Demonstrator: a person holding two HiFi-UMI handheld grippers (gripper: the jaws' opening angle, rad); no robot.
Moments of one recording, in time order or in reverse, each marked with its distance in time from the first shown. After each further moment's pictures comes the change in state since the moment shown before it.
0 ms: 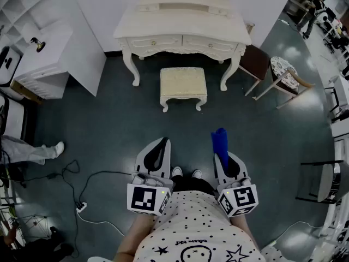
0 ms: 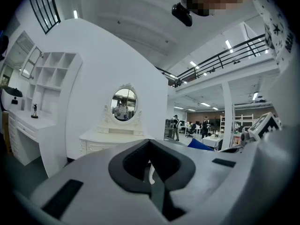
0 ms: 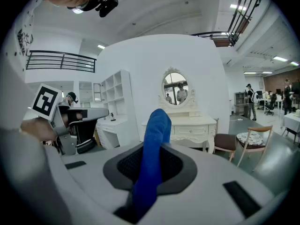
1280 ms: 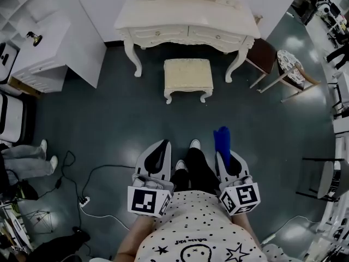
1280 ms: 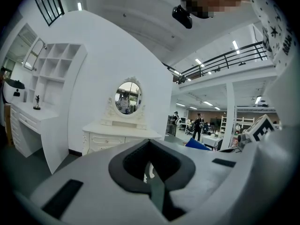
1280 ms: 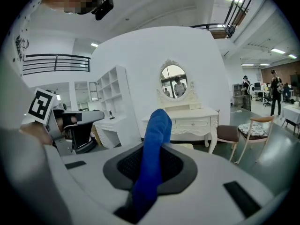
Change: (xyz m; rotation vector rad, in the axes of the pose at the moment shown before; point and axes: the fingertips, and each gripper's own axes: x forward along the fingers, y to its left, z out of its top) left arm 0.002 0.037 -0.023 -0.066 0.070 0.010; right arm 0.034 0.011 -0.014 0.074 0.066 -0.014
